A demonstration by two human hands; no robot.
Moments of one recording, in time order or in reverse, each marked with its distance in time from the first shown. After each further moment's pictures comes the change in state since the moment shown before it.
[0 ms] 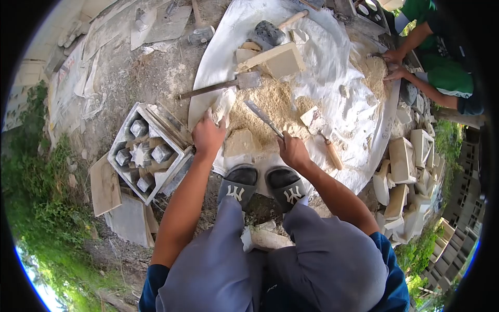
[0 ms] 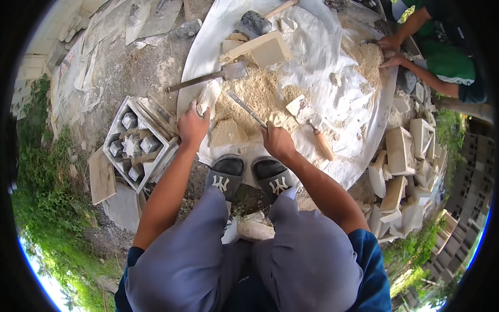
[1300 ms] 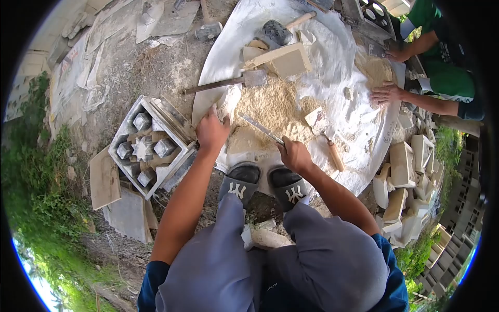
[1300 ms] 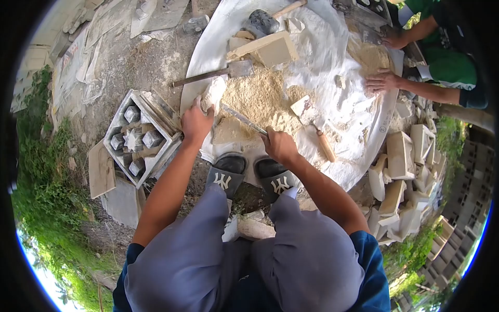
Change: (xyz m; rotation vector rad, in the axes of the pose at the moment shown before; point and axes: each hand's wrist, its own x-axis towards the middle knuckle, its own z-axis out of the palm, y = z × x) left_hand 0.000 -0.004 0.003 -0.069 0.006 0.001; right_hand -0.015 -0.007 -0.003 0.005 -0.139 -0.052
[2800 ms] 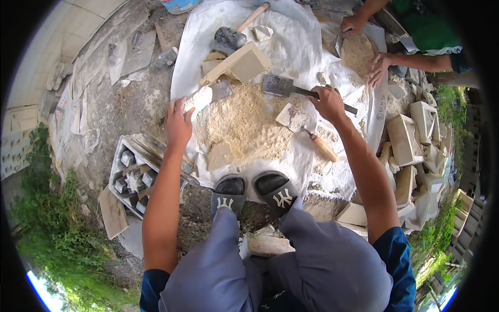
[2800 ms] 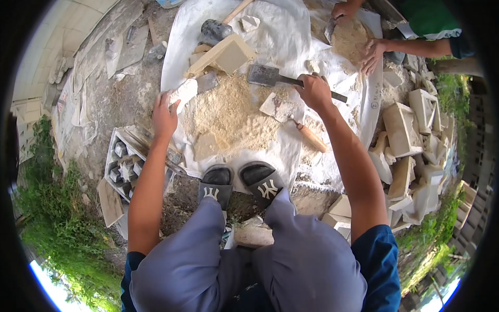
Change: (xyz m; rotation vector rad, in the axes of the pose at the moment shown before) left_hand 0.075 0.021 -0.022 0.017 0.055 0.382; right_hand 0.049 0.147 -0.143 -0.275 0.405 0.081
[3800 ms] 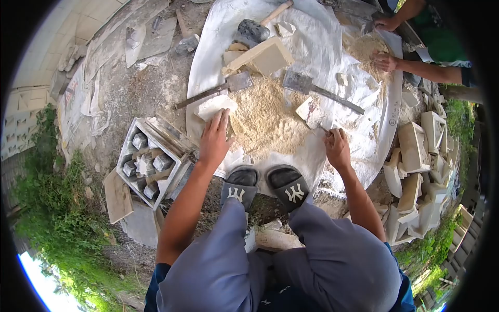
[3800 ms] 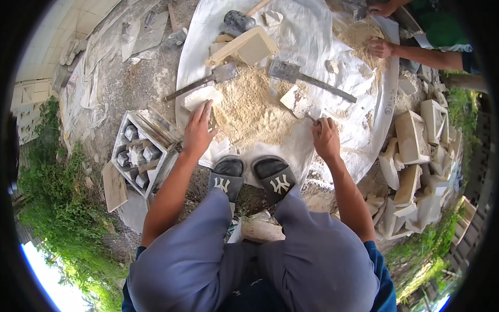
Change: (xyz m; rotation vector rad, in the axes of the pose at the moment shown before) left_hand -0.089 0.034 0.012 0.036 -0.222 0.156; right_hand -0.136 -0.012 0.069 0.353 0.169 0.073
